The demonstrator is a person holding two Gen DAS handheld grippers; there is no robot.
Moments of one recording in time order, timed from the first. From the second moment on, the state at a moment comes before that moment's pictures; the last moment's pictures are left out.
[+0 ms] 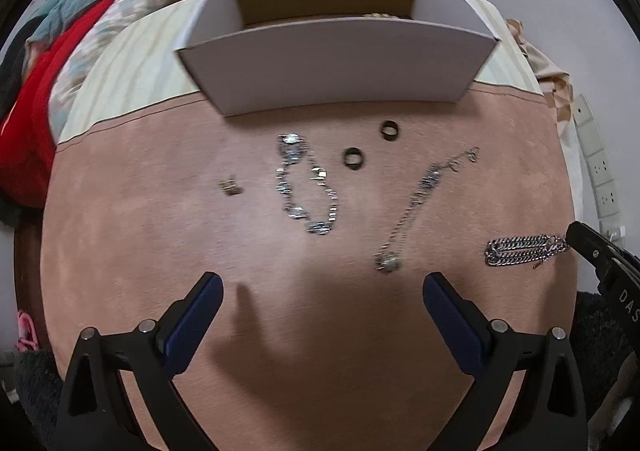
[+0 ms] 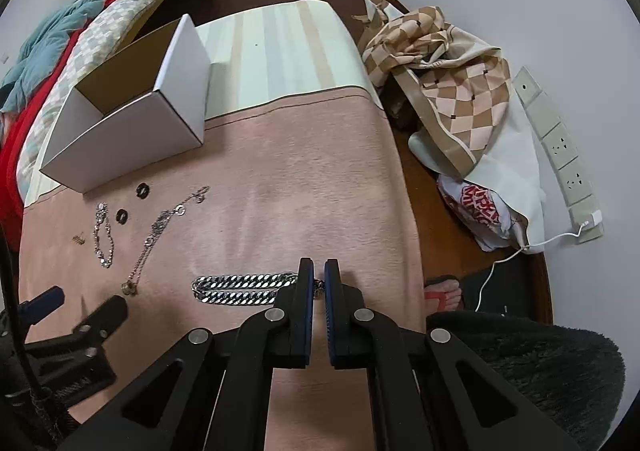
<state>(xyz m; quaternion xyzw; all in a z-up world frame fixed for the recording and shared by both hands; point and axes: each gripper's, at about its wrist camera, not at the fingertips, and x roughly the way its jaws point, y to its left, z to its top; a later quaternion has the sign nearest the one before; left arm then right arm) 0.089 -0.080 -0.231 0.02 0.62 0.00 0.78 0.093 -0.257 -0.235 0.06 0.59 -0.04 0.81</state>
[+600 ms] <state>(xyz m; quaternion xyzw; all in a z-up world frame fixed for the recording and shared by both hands) 0.104 -0.089 -0.230 0.02 0.60 -0.06 0.80 0.092 -0.259 -0.231 0.07 0.58 -0.04 0.81</state>
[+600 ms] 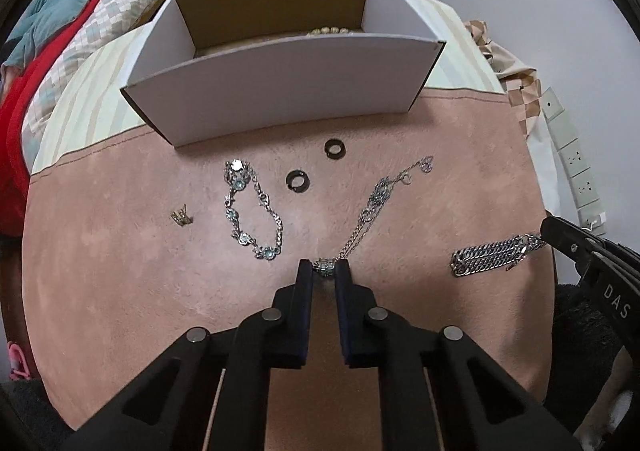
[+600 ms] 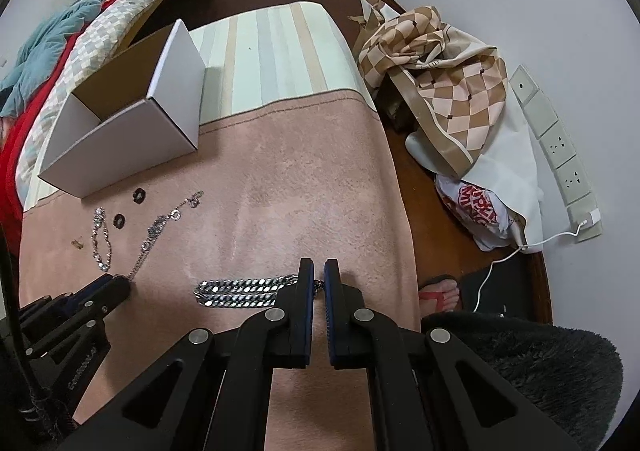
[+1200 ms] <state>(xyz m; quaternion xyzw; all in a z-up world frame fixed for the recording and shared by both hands) 0.104 -0.036 -0.134 -0.07 0.54 -0.09 0.83 0.100 -0.230 -0.152 0.10 0.53 0.04 0.84</state>
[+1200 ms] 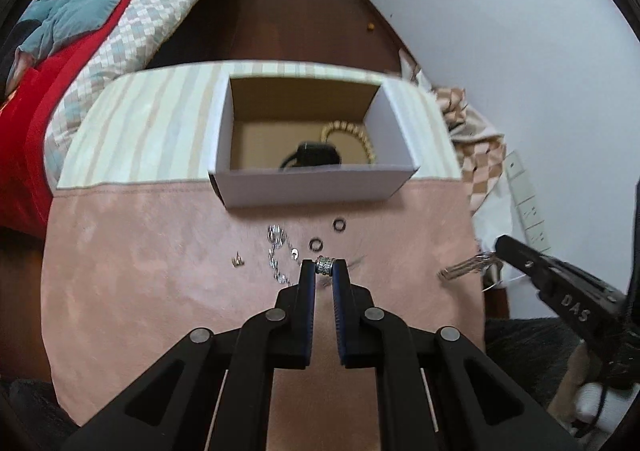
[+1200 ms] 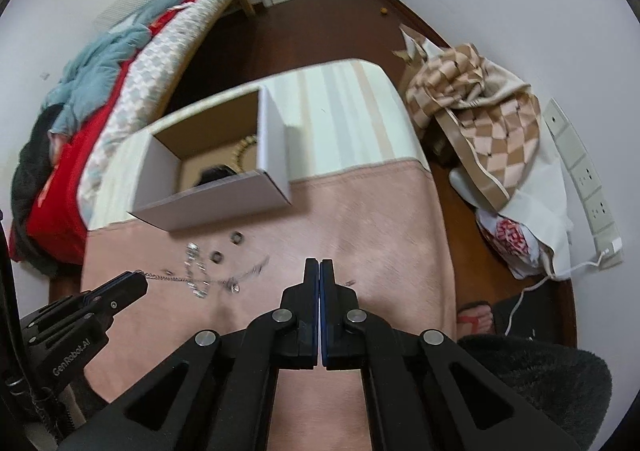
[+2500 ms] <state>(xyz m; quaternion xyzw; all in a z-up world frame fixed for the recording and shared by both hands) 0.268 0.033 -0.136 -0.10 0.60 -0.03 0.80 0.309 -0.127 -0.154 0.14 0.58 0.20 0.78</state>
